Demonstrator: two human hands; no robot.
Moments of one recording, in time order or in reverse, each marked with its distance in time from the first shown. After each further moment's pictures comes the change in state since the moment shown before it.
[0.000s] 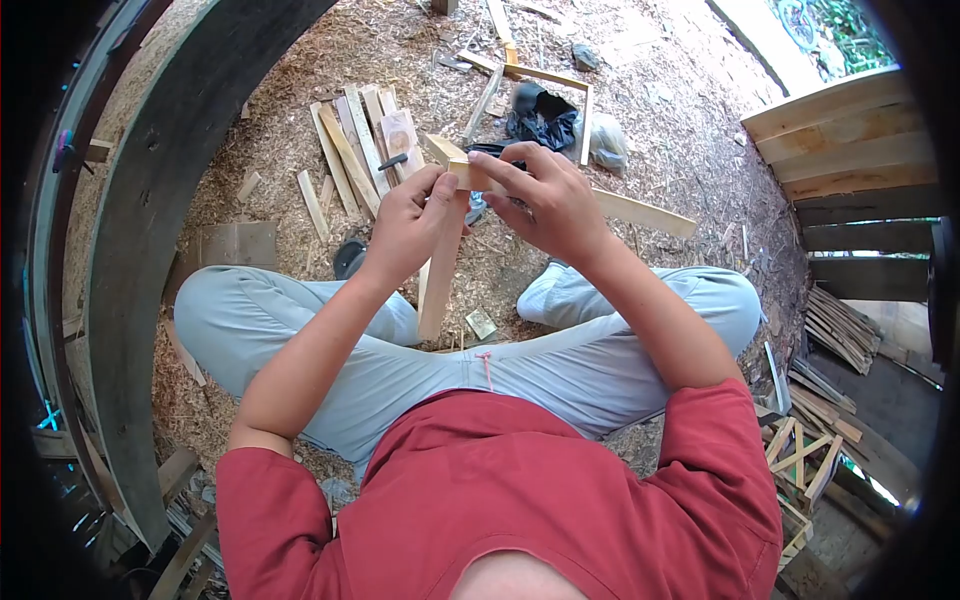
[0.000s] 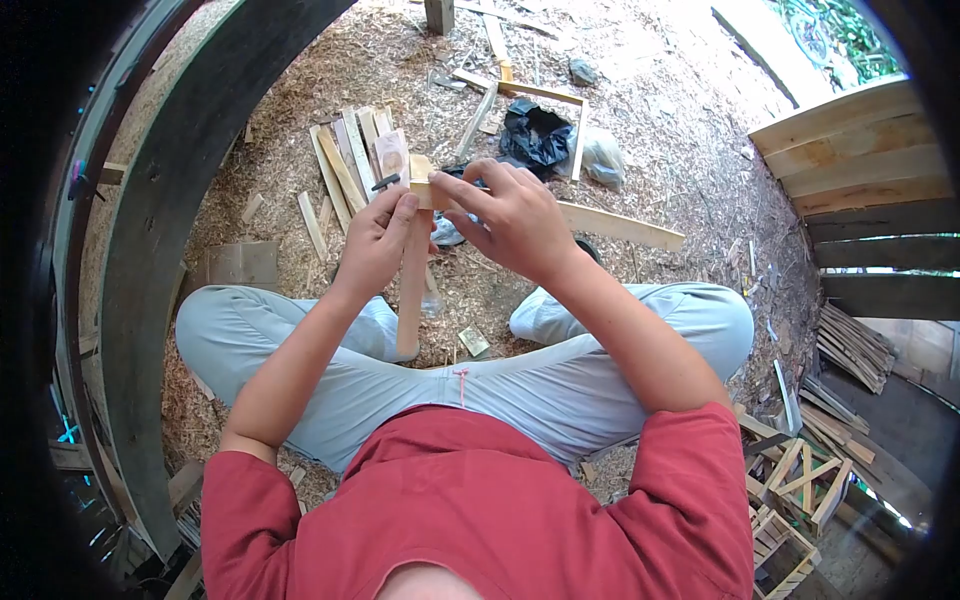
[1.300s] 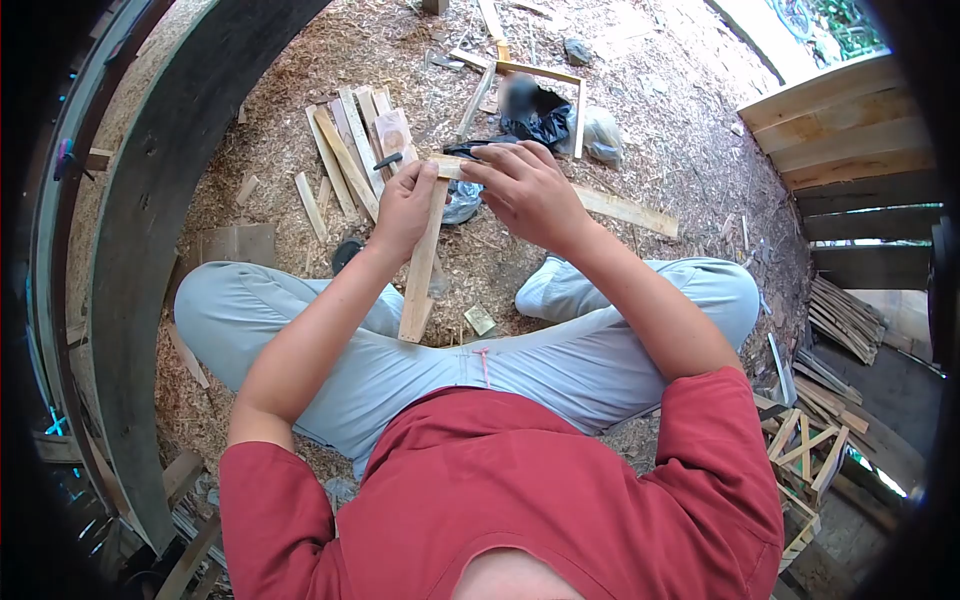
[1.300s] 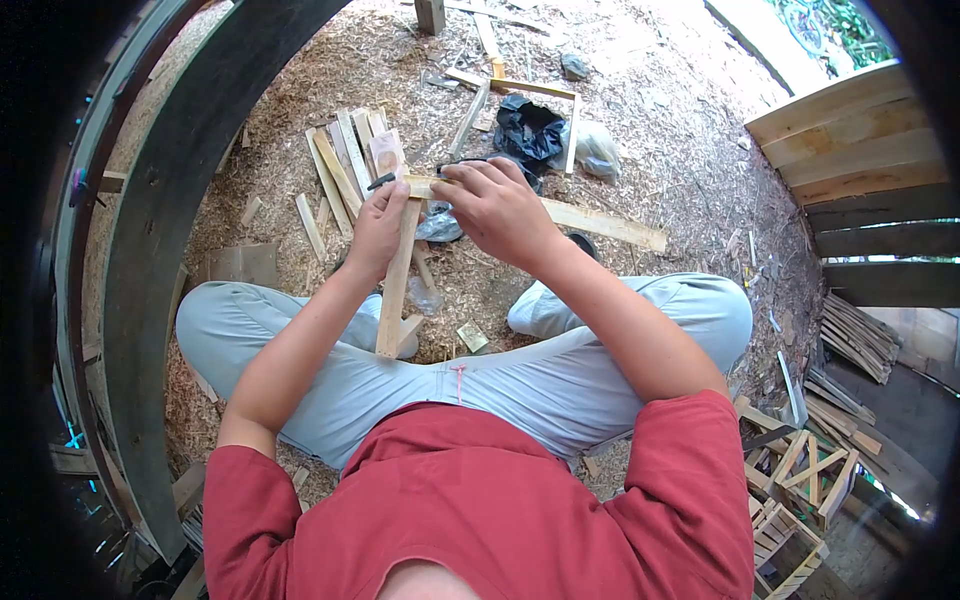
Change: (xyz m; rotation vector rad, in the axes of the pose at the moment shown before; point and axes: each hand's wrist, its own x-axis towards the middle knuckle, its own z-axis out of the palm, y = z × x) left_hand 0.031 -0.068 -0.004 -0.143 0.156 -0.106; right_hand -0.018 0.020 0.028 -0.071 -0.028 -0.077
